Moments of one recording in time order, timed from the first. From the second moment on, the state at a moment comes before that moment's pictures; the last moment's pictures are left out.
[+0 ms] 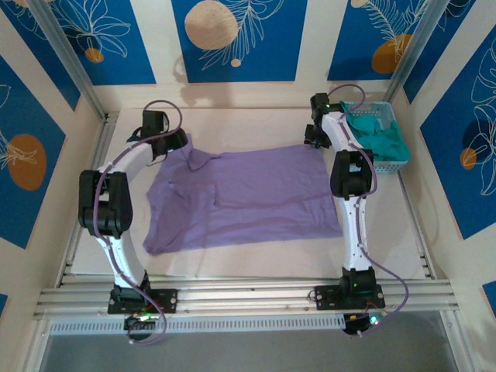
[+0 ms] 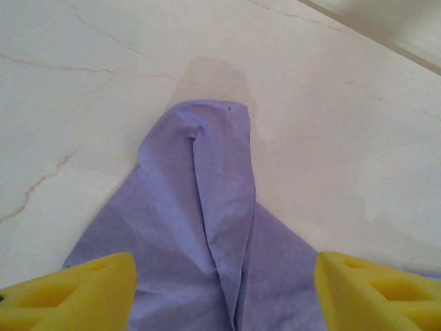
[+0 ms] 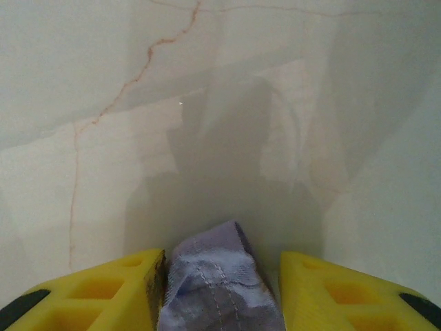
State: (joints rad) left arm -0.09 1.92 1.42 -0.30 0.06 -0.44; right arm 0.07 2.60 2.41 -1.10 0.11 0.34
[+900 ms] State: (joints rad) left arm -0.04 2.55 2.34 -0.74 0.16 -0.23; right arm 0.07 2.60 2.41 -1.08 0.05 0.30
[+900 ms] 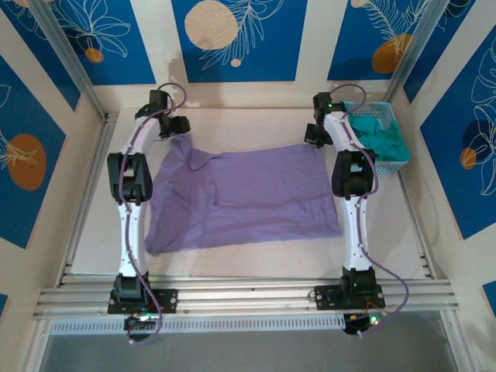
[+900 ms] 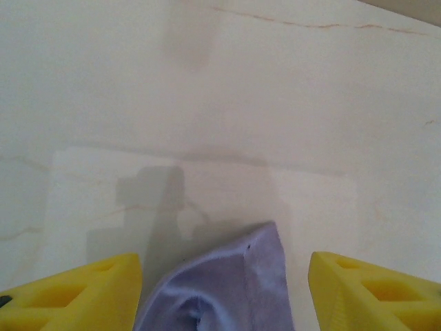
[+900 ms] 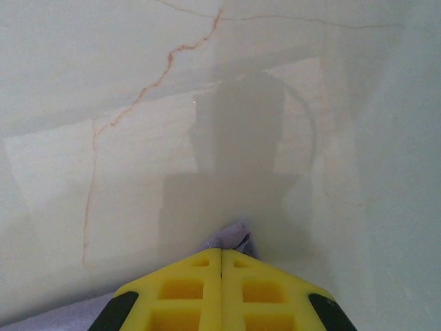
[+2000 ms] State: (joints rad) left arm -0.05 2.74 2.63 -0.97 0.29 -0.19; right arm 0.09 2.57 2.39 -1.06 0.01 0.26
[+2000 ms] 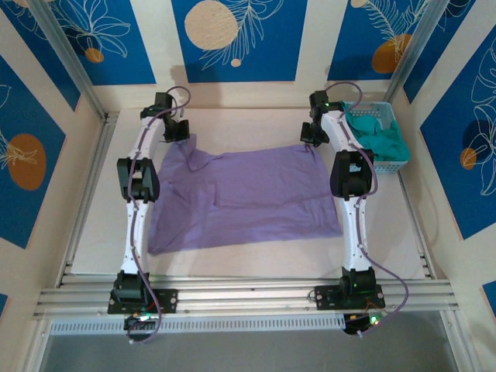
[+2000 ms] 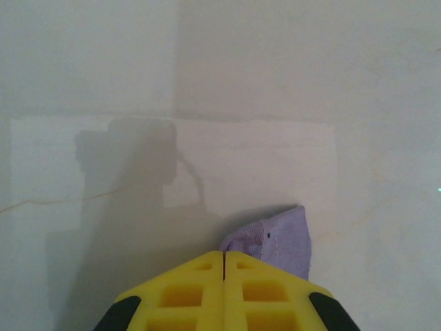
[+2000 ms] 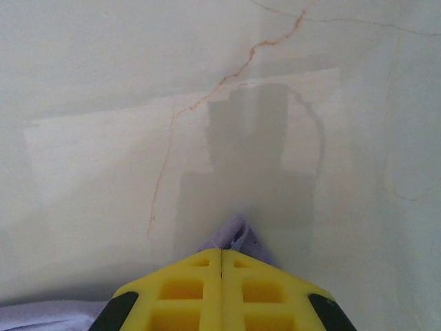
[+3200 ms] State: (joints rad) left arm -0.03 1.69 1.49 -0.49 0.27 -0.37; right arm 0.05 1.94 1.64 -0.77 -0.02 0.17
